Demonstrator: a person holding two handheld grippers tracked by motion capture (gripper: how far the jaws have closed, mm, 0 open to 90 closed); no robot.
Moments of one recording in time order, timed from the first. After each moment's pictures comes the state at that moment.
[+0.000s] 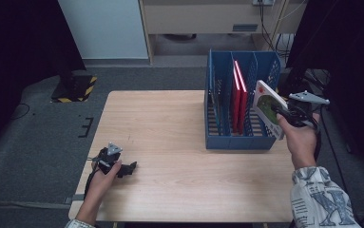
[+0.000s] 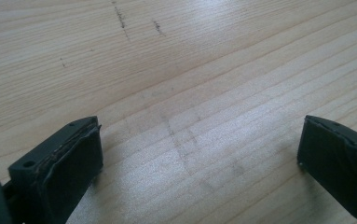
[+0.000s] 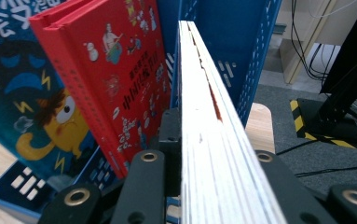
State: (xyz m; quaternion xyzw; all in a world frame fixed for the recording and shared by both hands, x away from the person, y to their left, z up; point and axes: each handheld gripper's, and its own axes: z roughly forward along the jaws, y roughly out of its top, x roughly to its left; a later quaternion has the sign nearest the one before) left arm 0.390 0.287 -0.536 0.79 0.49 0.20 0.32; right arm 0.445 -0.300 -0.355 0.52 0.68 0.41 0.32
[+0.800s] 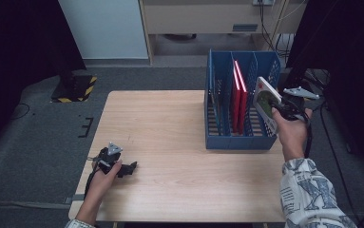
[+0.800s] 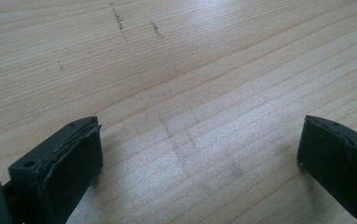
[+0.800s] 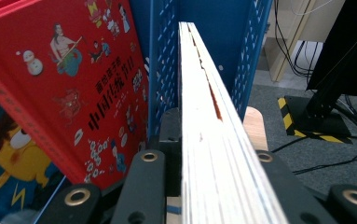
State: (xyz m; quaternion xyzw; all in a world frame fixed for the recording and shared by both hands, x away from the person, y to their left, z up) left arm 0.391 0.286 -0.537 0.79 0.48 0.20 0.32; right arm 0.479 -0.297 -0.372 0.54 0.65 0.41 0.34
